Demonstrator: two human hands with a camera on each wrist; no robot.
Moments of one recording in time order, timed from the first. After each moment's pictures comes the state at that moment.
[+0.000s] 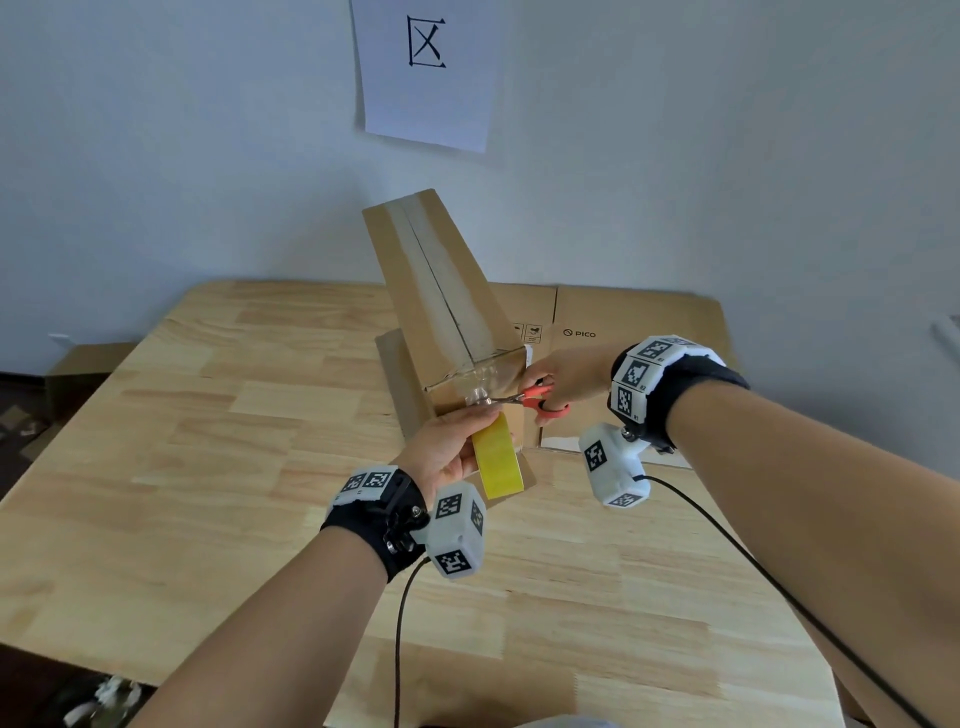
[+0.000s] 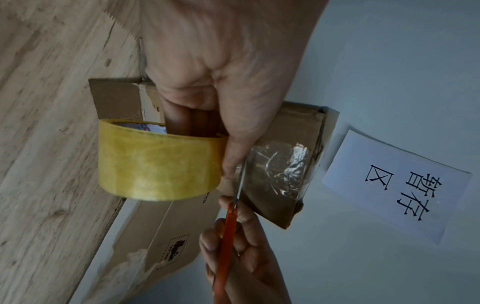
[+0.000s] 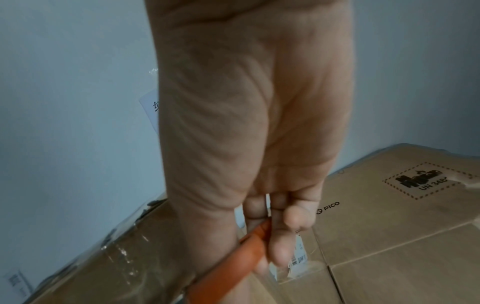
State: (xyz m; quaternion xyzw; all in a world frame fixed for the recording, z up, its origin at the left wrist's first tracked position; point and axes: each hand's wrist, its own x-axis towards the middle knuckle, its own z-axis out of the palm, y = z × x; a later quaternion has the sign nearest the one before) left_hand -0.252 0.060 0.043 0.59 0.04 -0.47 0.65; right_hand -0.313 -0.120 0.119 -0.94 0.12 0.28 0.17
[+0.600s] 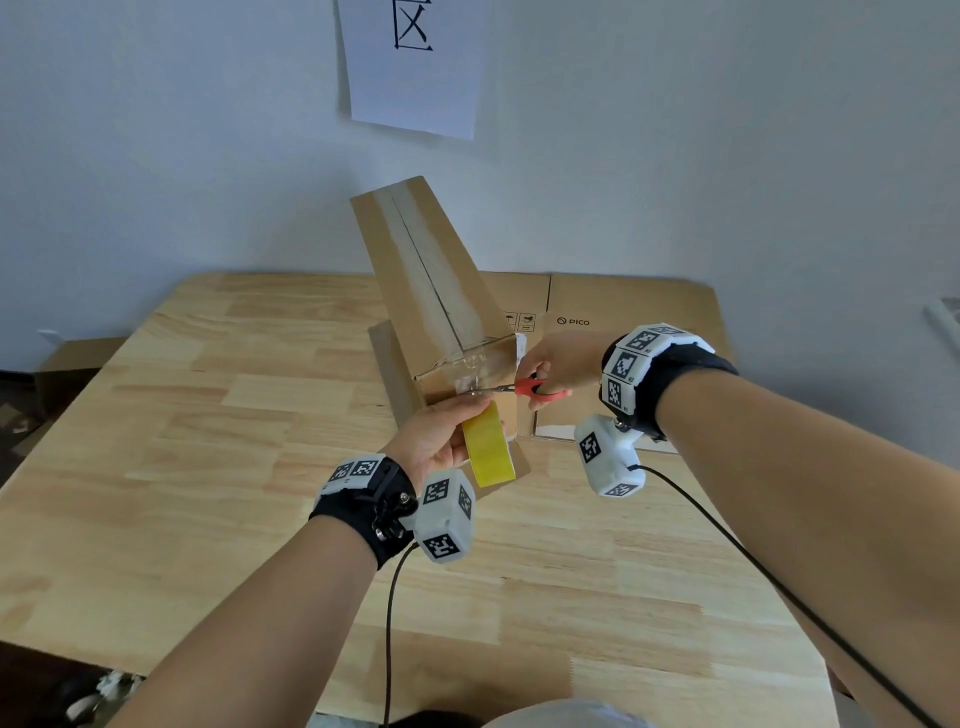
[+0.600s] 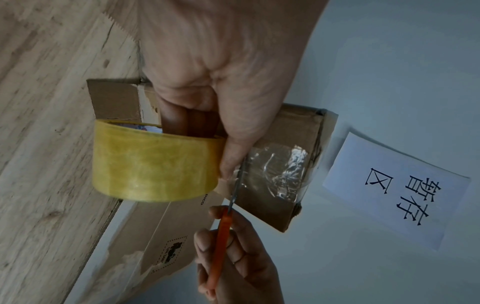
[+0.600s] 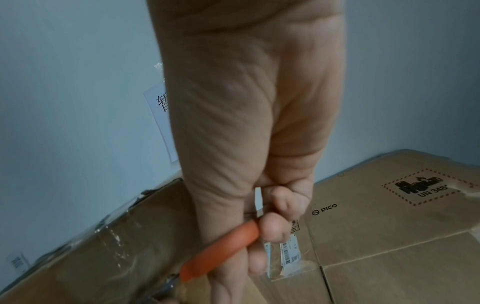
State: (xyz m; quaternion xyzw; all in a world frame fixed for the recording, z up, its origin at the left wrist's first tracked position) left_hand -0.253 0.062 0.047 0.59 0.04 -0.47 0.65; right_hand -0.316 -0.125 0.116 -0.94 0.10 0.24 0.22
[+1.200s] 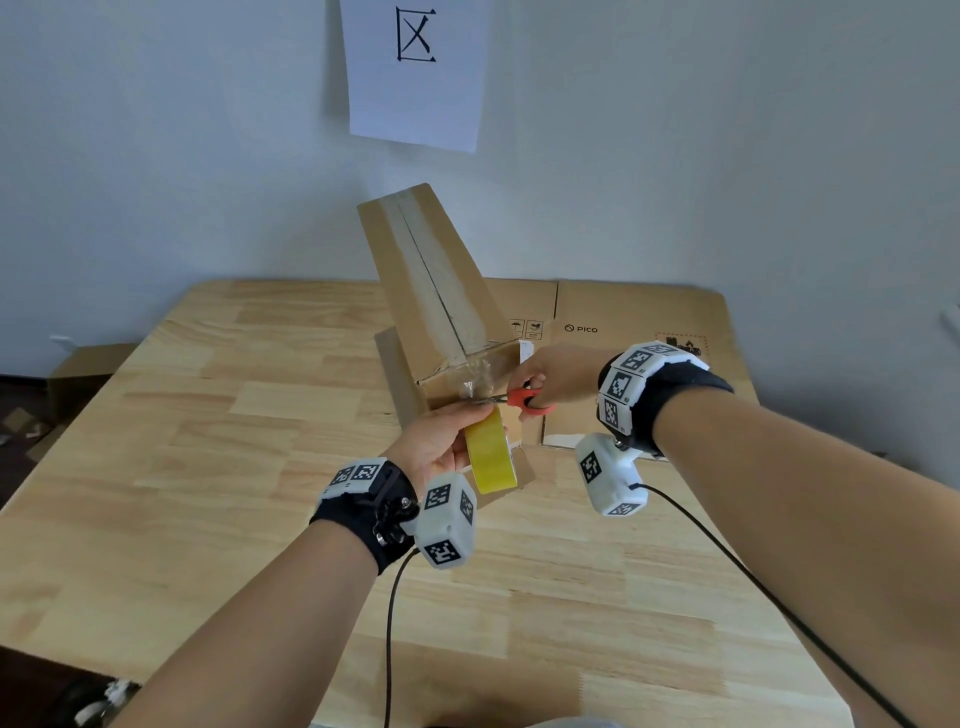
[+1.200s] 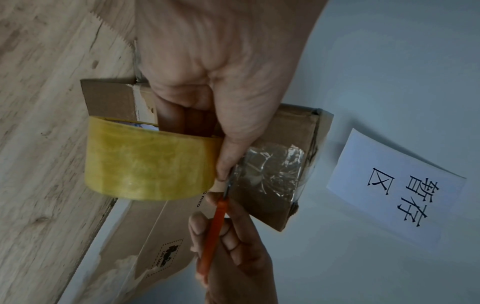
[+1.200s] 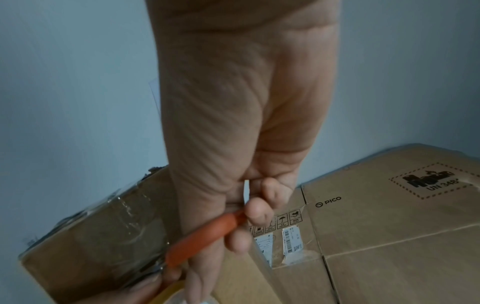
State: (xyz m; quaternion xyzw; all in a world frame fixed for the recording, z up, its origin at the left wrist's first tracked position) left_hand -0.246 0.062 0.055 0.61 0.03 -0.48 0.63; right_hand -0.311 -0.114 0.115 -0.95 0.08 0.21 0.22
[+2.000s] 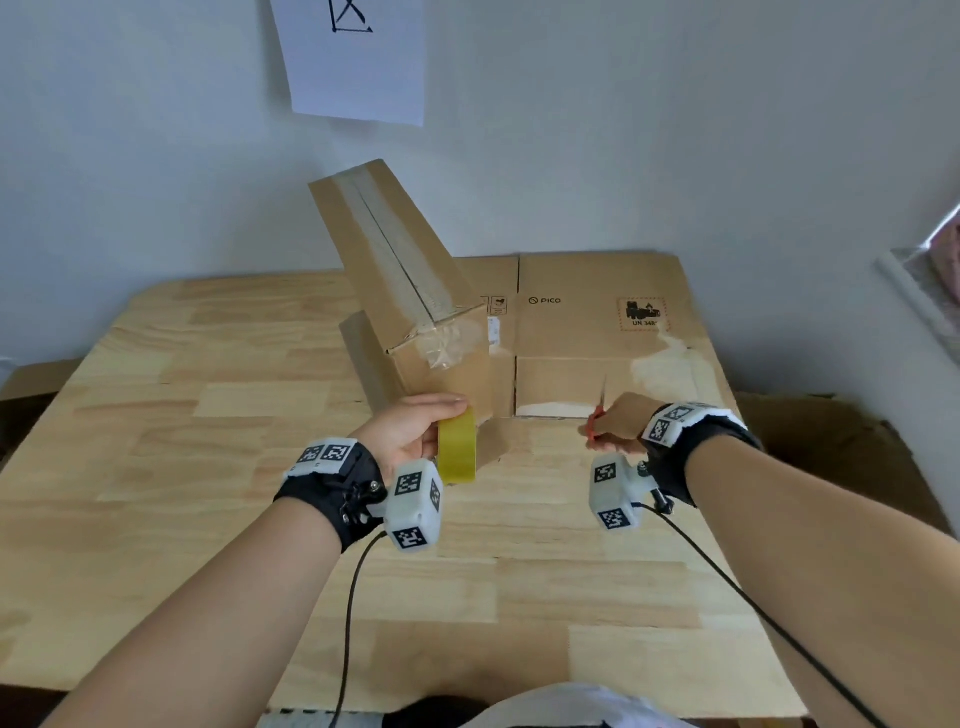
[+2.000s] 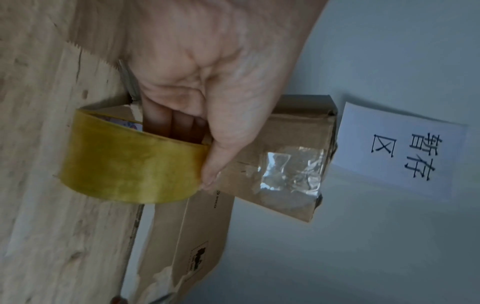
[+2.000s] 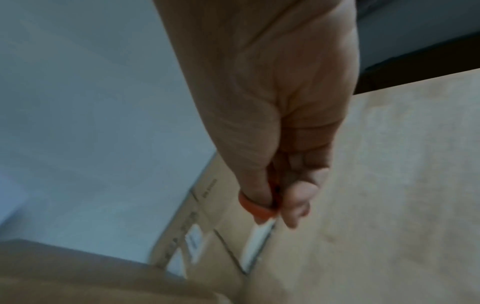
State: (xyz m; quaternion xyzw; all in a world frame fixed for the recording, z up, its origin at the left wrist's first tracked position) left_hand -0.250 0.070 0.056 0.67 -0.03 -0.51 0.54; right_hand -0.418 -0.143 0.020 -0.65 0.49 0.13 0.57
